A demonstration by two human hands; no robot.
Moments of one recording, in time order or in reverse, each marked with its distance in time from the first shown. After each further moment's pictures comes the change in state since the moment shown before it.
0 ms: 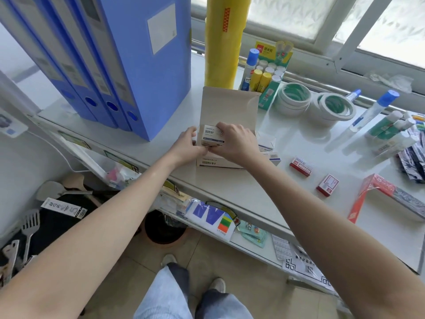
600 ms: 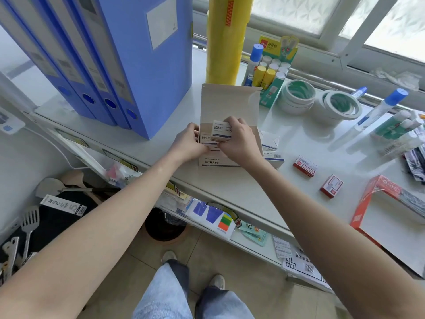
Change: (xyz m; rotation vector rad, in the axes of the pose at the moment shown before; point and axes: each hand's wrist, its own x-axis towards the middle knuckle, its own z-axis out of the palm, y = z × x) left_hand 0.009 0.005 0.002 0.103 0.094 0.022; right_hand -0.001 0.002 0.006 0.339 0.017 0.184
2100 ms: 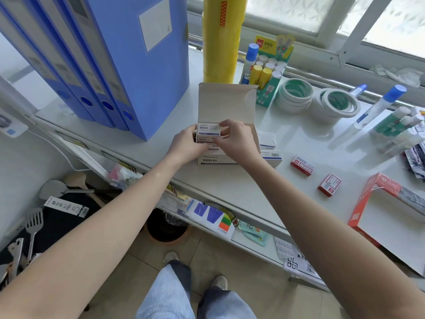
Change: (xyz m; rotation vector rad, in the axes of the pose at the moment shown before) left_hand -0.015 0.012 0.005 0.043 0.054 0.016; right_hand -0.002 -0.005 -0.006 0.135 -0.011 0.122
